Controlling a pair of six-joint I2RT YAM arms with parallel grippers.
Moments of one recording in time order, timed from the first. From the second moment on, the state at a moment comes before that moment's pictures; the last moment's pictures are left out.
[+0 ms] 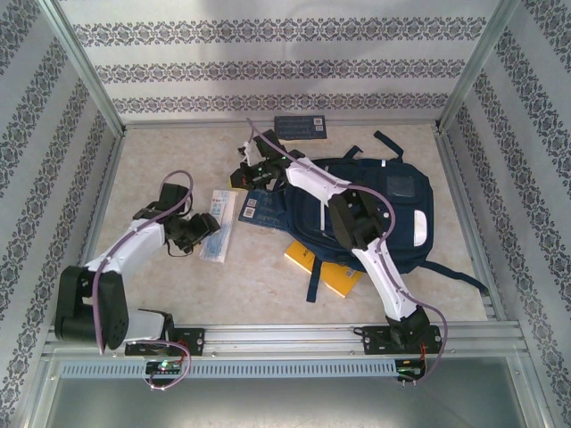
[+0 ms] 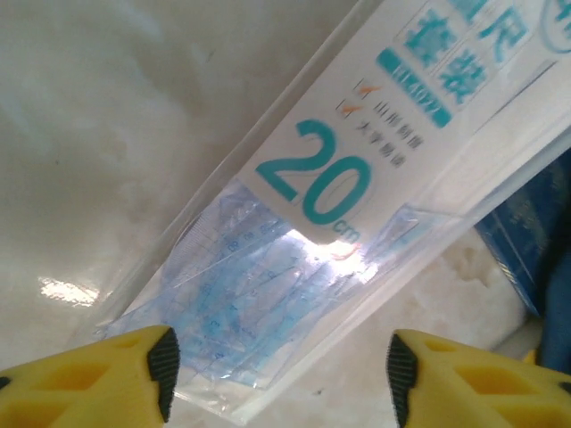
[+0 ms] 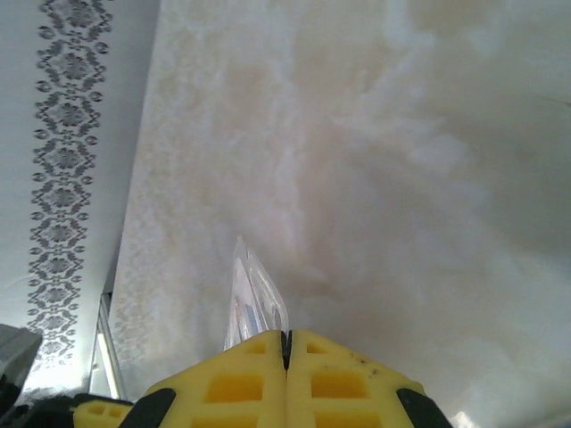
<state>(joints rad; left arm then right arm) -0.10 1.31 0.79 -0.62 0.28 -0.72 0.60 2.50 2.13 -0.44 -0.75 0.59</state>
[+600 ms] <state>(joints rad) -0.11 1.08 0.93 -0.71 0.33 -0.47 0.56 1.99 1.78 -0.47 -0.87 0.39</state>
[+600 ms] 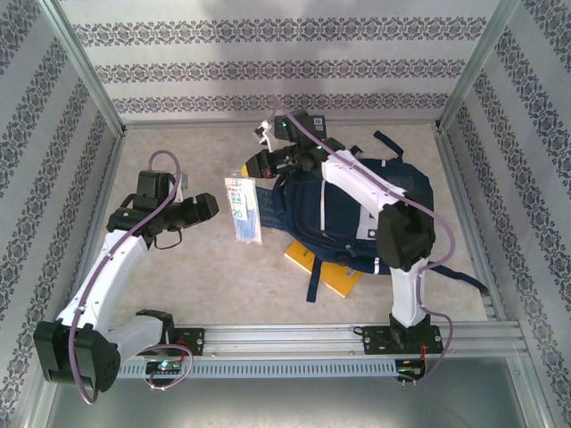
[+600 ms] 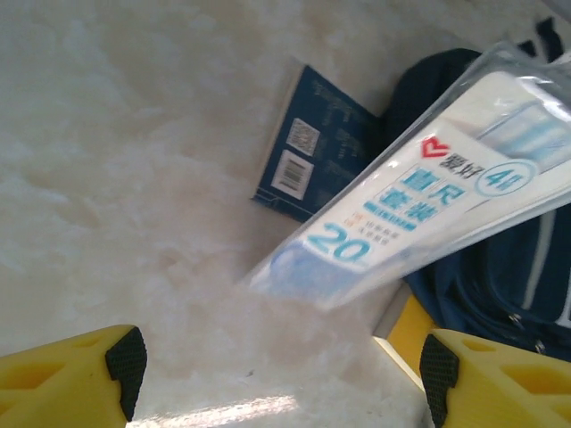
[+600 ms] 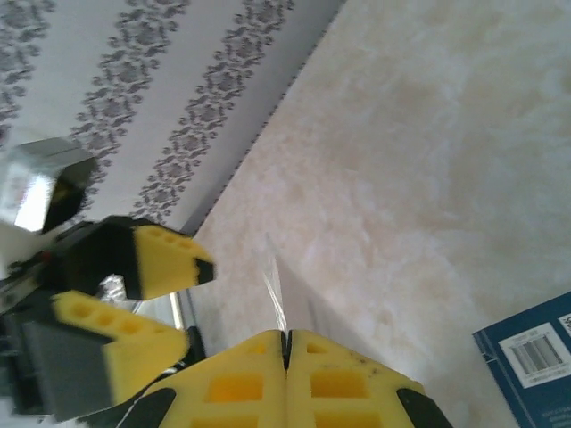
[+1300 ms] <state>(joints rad) -0.19 0.90 0.62 -0.05 0.48 -0.64 0.38 1.54 1.38 -0.01 -0.91 0.93</state>
